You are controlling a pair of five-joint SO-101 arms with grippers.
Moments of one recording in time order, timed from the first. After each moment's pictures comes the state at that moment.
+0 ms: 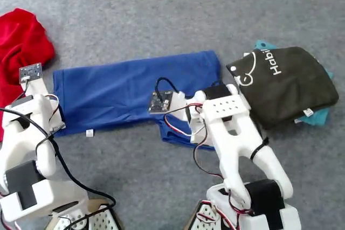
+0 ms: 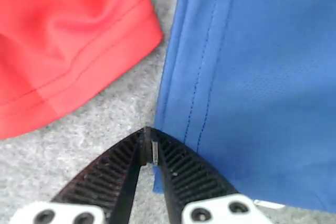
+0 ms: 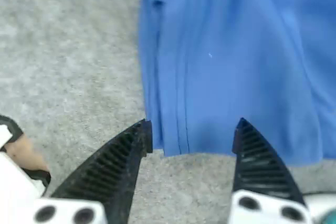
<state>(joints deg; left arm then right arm) -30.2 -6.7 45.1 47.2 -7.3 -14.9 -16.7 43.0 73.7 63.9</state>
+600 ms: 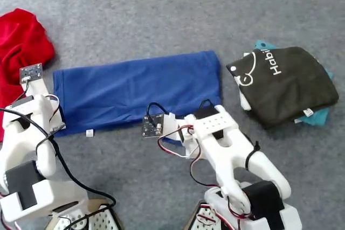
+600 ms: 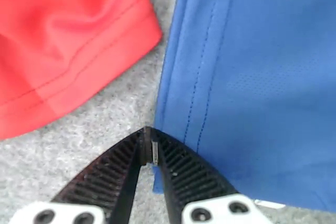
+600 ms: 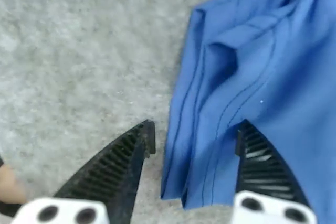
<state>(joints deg) -30.2 -6.7 45.2 47.2 -7.3 -19.5 -16.3 58.5 55.9 65.9</state>
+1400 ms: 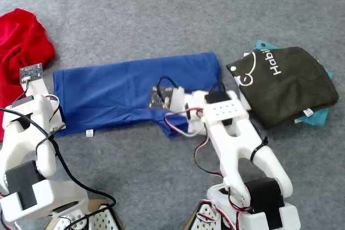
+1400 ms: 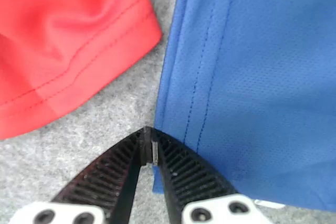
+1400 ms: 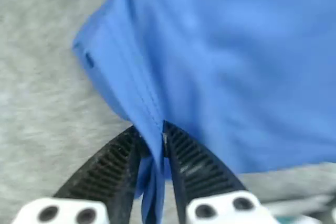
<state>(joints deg) -30.2 -6.7 45.2 47.2 -7.3 -12.9 -15.6 45.2 53.5 65.5</state>
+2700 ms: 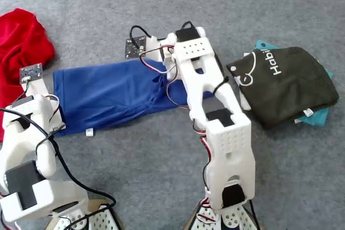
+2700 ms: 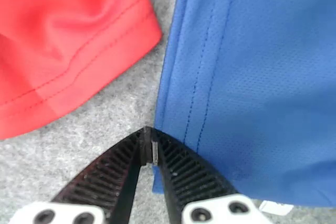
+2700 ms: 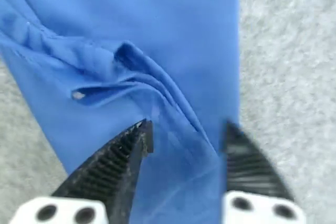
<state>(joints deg) -30.2 -6.7 45.2 47.2 -7.3 -16.7 36.9 -29.4 77.1 70.8</state>
